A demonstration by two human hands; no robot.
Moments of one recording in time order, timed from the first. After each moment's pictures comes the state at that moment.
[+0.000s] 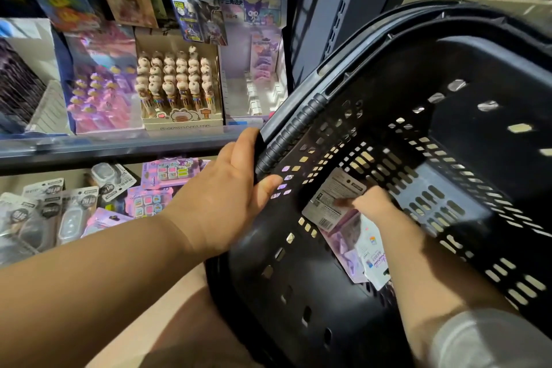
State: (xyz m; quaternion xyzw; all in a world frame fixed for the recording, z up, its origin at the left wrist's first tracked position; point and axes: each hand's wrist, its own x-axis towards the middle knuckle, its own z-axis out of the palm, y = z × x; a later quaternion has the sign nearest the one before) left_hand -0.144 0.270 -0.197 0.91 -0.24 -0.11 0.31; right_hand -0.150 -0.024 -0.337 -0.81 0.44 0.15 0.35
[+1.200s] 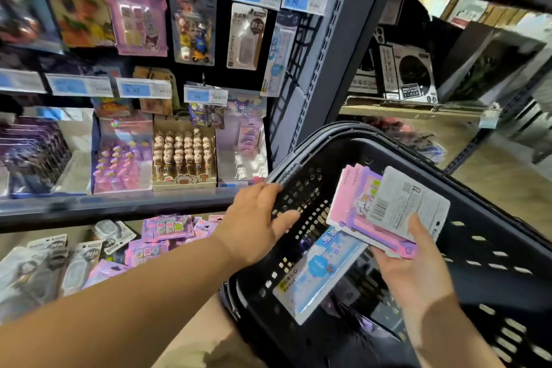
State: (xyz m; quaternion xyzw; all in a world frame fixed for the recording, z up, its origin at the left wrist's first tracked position) left_hand -0.178 0.262 -0.145 0.88 -0.29 -0.08 0.36; right_hand -0.309 0.064 -0.119 -0.39 0.30 -0.20 0.85
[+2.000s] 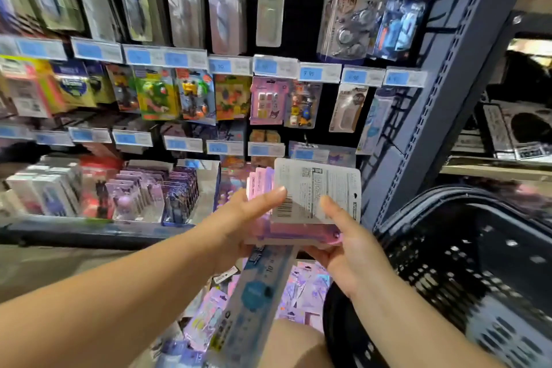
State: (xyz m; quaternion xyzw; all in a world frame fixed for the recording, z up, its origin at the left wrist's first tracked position) left_hand -0.176 0.437 -0.045 0.64 -0.06 -0.23 0.73; right_hand -0.198 0.263 -0.063 -0.50 0.15 0.02 0.85
